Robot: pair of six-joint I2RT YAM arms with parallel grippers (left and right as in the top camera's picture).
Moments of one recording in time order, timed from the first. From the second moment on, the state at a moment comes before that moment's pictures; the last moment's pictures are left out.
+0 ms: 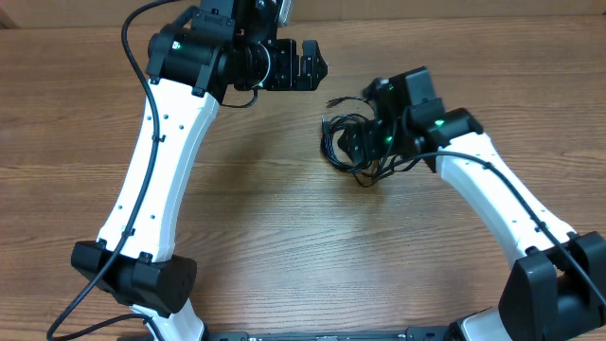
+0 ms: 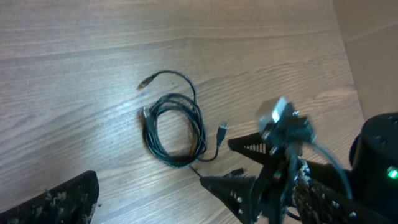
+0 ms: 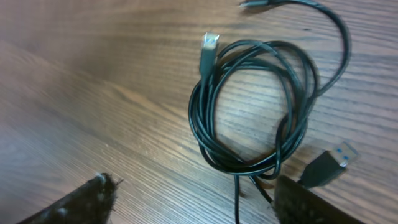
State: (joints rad) left arm -0.33 1.86 2.13 -1.18 0.38 -0.31; right arm 0.33 1.66 1.28 -0.67 -0.30 0.10
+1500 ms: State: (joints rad) left arm -0.33 1.86 2.13 -1.25 0.35 -0.20; right arm 0.32 1.91 1.34 -0.72 -0.24 -0.01
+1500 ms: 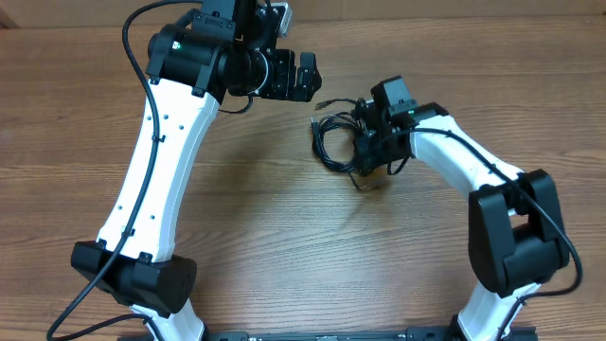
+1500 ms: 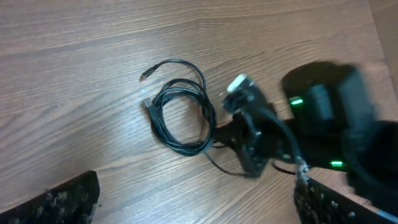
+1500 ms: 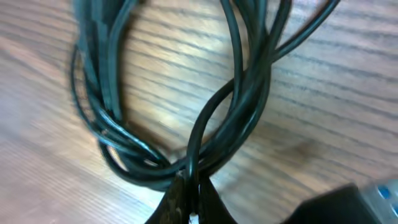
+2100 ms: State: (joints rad) left arm -0.34 1.99 2.13 -1.16 0.60 0.05; right arm 0.32 1.58 1.46 -0.86 -0.29 0.01
